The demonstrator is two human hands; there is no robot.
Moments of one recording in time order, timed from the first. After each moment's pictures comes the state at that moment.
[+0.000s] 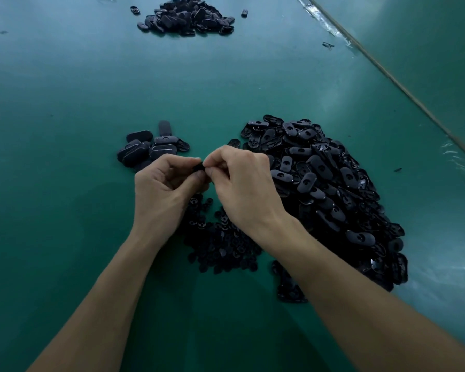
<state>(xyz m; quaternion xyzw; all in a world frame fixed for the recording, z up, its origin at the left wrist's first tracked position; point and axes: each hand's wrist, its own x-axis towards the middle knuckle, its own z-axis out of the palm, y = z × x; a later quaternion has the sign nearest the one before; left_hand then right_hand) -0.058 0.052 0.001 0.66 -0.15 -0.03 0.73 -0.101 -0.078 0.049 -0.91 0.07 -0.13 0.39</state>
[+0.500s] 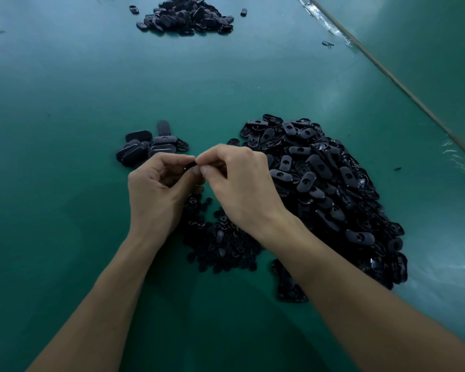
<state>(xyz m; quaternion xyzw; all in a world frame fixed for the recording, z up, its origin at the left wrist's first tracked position) -0.057 0.052 0.001 0.69 -0.14 0.03 0.71 -0.102 -0.077 0.055 -0.89 0.06 -0.13 0.43</state>
